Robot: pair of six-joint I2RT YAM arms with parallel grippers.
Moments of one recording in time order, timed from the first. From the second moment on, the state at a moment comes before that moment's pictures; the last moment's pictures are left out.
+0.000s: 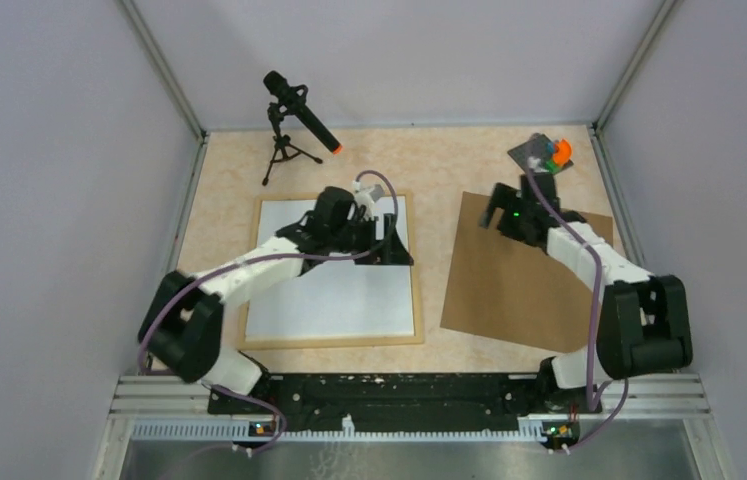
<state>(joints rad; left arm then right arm) -0.59 1.36 0.94 -0.17 0.49 -0.55 0.27 1.48 0.93 -0.26 -0.03 0.48</state>
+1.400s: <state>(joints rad) -0.92 2.19 1.63 -0.26 0.18 -0.73 -0.62 1.22 0.51 -0.17 0.15 0.61</state>
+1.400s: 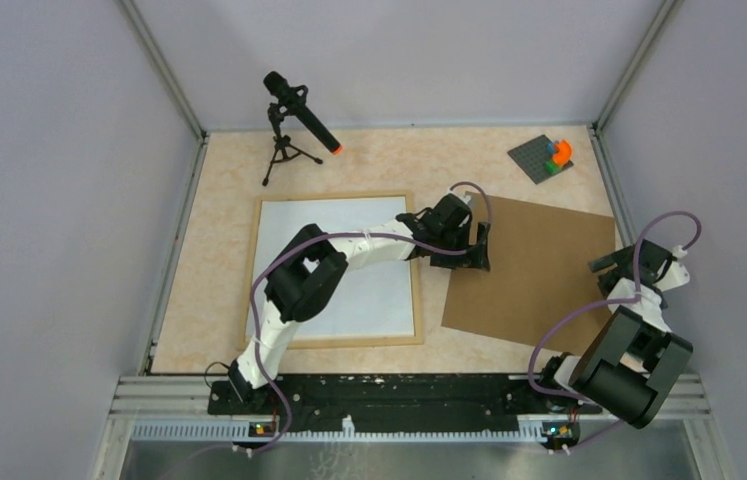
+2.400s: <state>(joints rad) -0.84 2.20 1.62 -0.23 0.38 -0.78 -0.63 1.30 0.53 -0.07 0.09 0.58</state>
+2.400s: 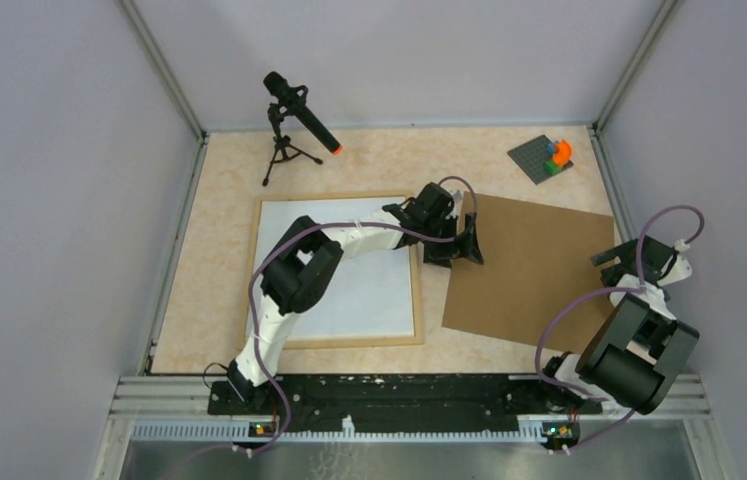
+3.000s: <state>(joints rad) -0.79 2.11 1.50 -0.16 0.55 -0.91 -0.61 1.29 0.46 0.10 -0.01 0.55</state>
